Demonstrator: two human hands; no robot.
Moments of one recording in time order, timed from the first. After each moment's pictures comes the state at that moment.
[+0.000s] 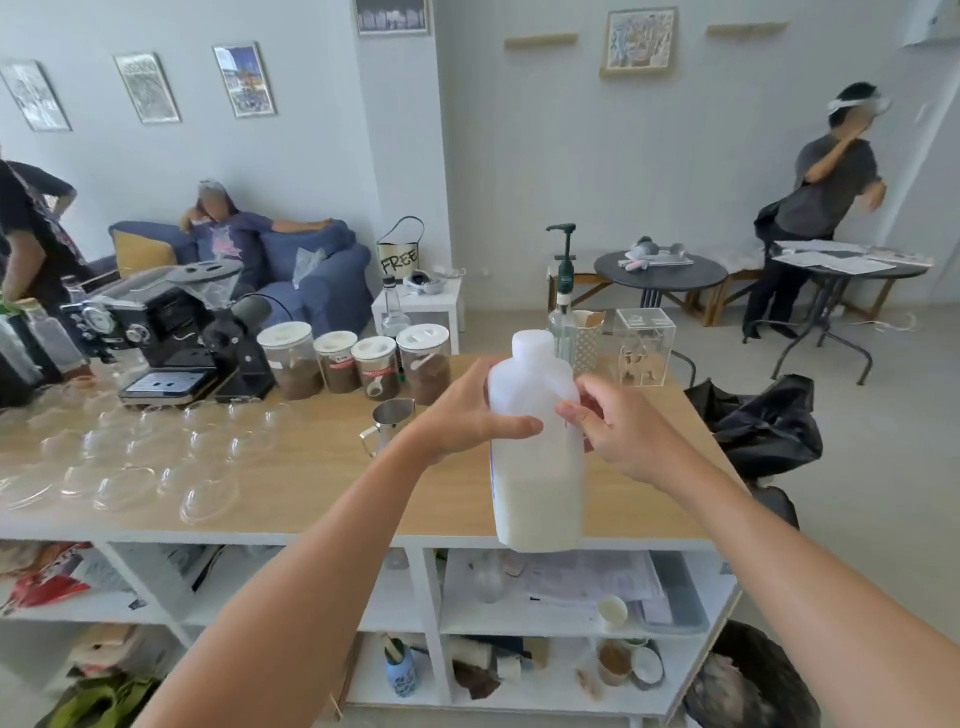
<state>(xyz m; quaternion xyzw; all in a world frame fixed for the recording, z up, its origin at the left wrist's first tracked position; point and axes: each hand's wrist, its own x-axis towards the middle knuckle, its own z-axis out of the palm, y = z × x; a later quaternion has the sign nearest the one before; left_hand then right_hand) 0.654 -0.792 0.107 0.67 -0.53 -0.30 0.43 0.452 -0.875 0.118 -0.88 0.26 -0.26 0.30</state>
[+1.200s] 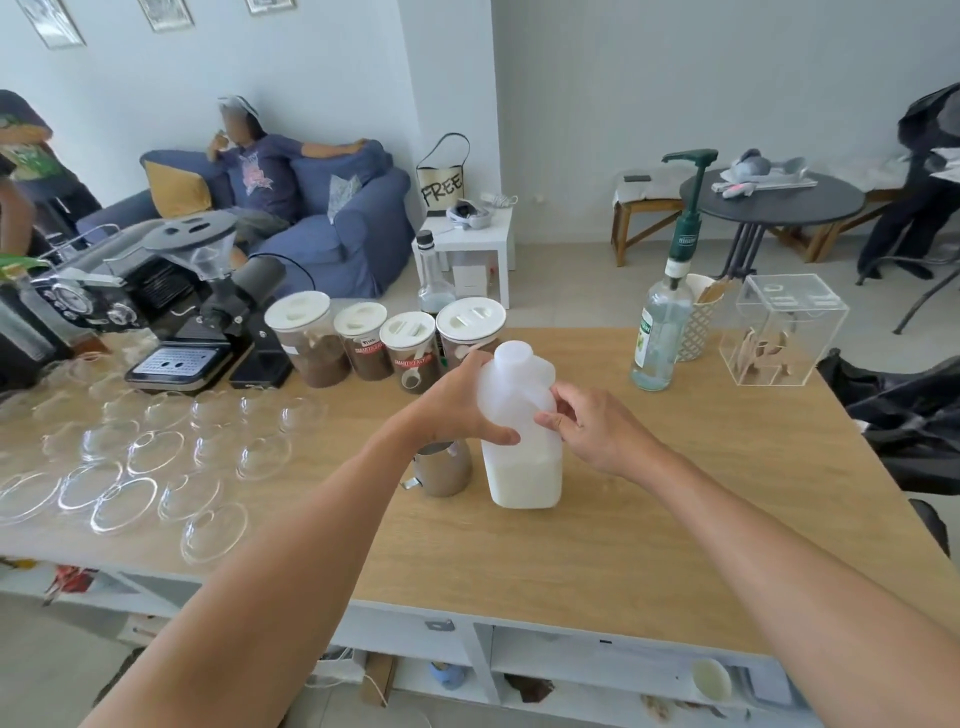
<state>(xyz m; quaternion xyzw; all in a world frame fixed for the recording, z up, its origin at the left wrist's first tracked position) 0.865 -0.925 0.034 0.78 -0.50 -0.25 0.28 0.681 -1.035 0.016 -0.90 0.24 -0.17 0.32</state>
